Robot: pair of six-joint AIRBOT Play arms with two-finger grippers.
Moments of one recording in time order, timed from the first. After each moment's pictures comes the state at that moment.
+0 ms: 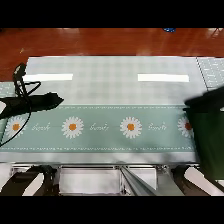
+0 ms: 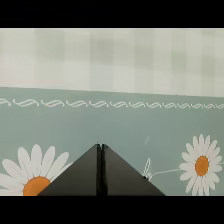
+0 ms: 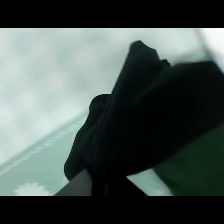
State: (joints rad) left arm 0.01 -0.81 0.72 0.99 -0.92 -1.47; right arm -0.70 -1.10 1.71 -1.32 1.80 1.70
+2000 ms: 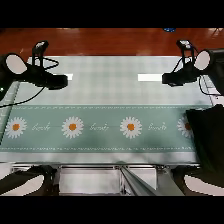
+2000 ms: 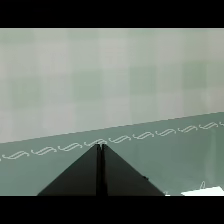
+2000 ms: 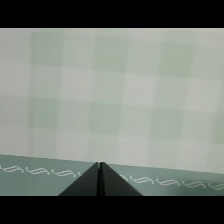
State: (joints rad) left arm -0.12 -1.26 1.20 1.34 -1.09 -1.56; right arm 0.11 -1.36 1.31 -1.59 1.13 1.65
